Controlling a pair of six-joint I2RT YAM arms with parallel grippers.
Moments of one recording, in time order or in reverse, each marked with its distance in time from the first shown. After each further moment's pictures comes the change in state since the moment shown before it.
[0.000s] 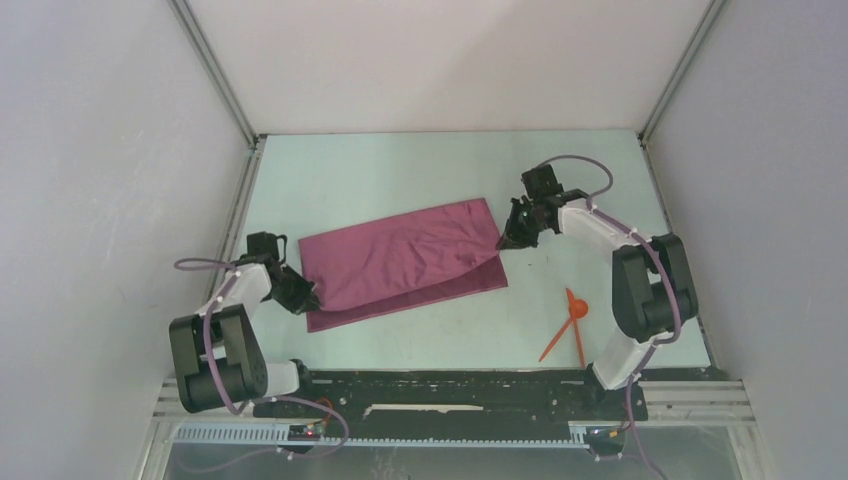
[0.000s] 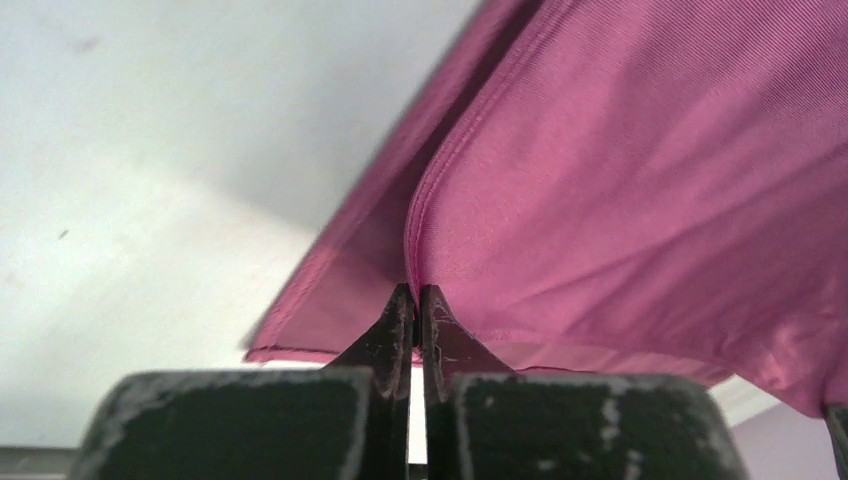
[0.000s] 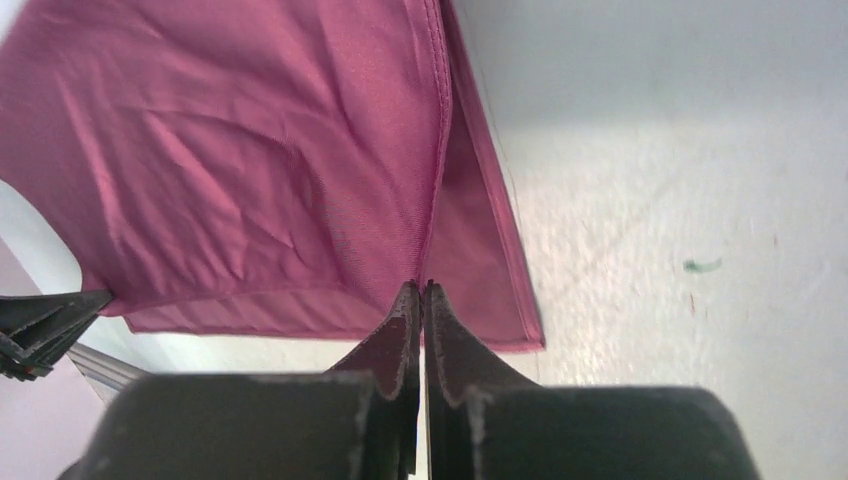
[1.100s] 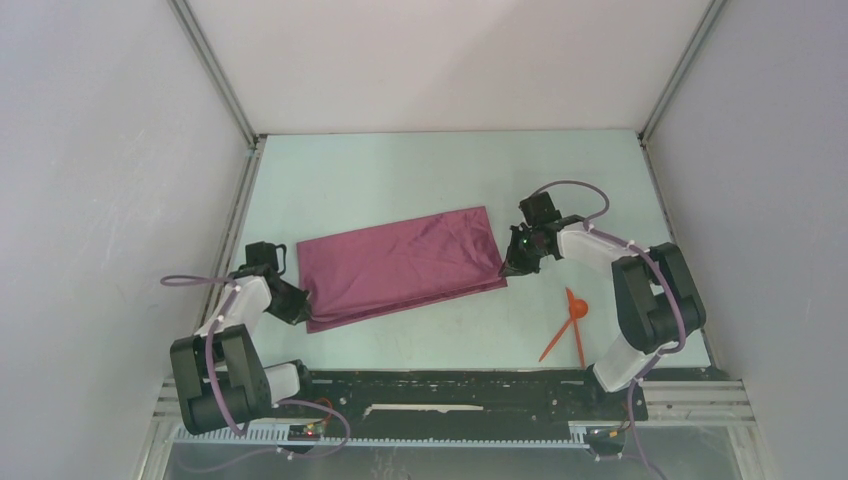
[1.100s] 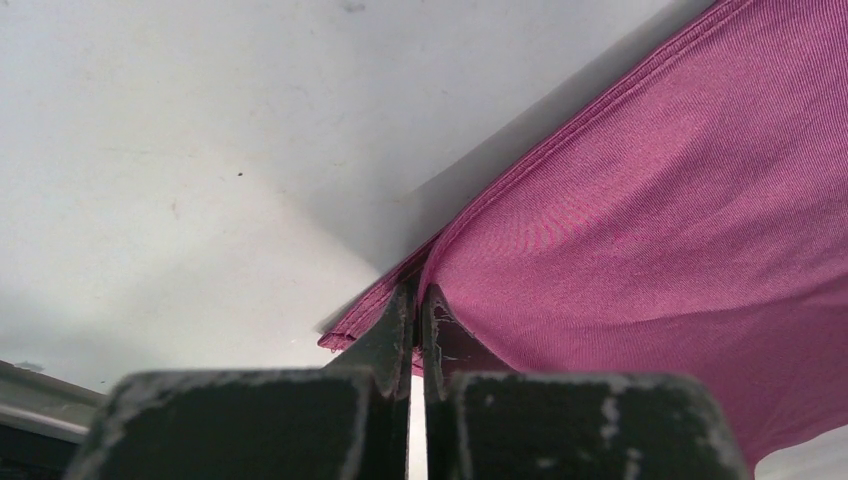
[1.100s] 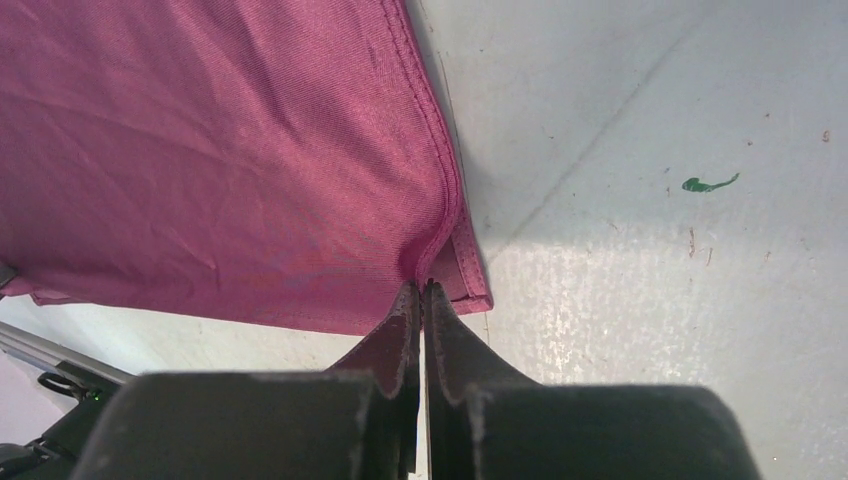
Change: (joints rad) left arm 0.018 -0.122 -0.099 -0.062 -0.188 -0.133; right arm 0.035 -0.098 -0.270 0.092 0.009 -0.022
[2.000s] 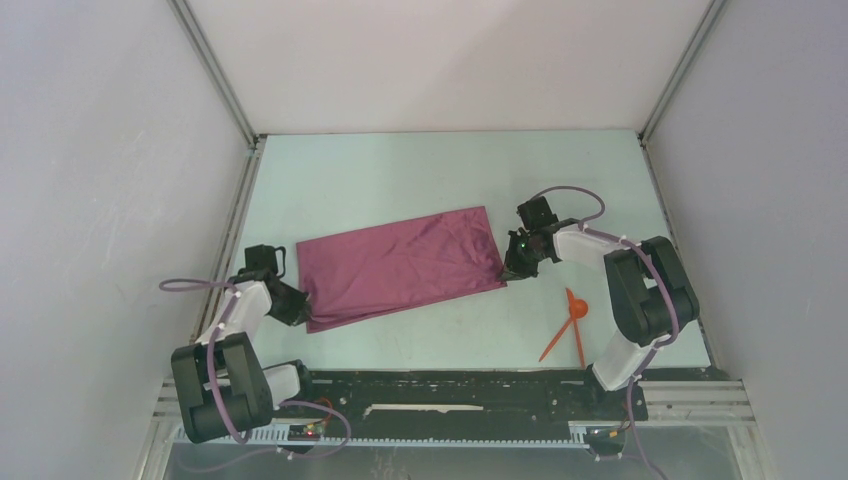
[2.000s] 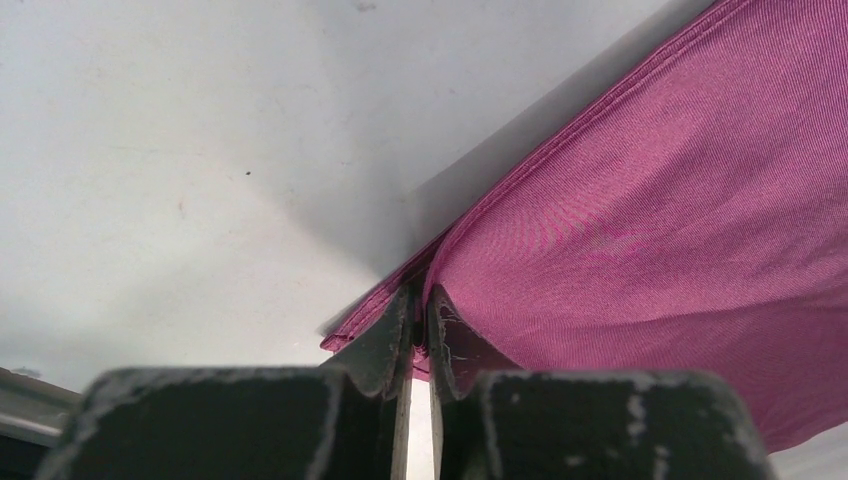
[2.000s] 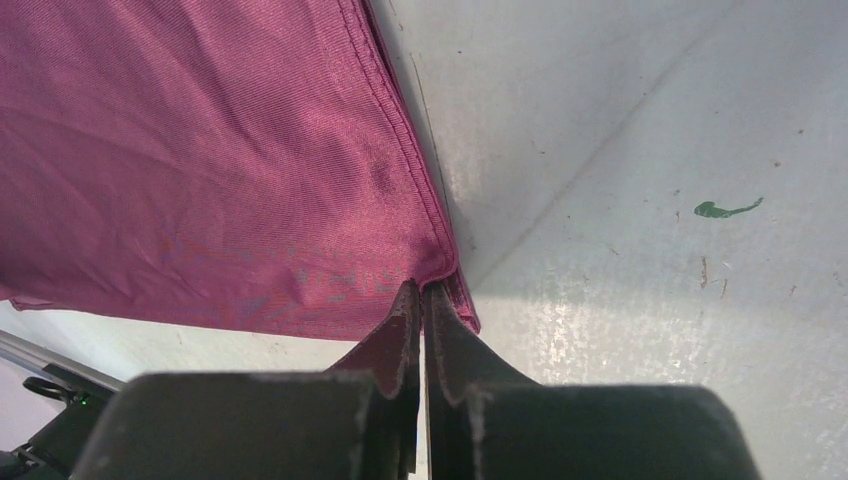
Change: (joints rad) left arm 0.002 -0.042 -0.029 0.018 -0.003 -0.013; right arm 0.006 0.055 -0.022 0.045 -0.005 0.001
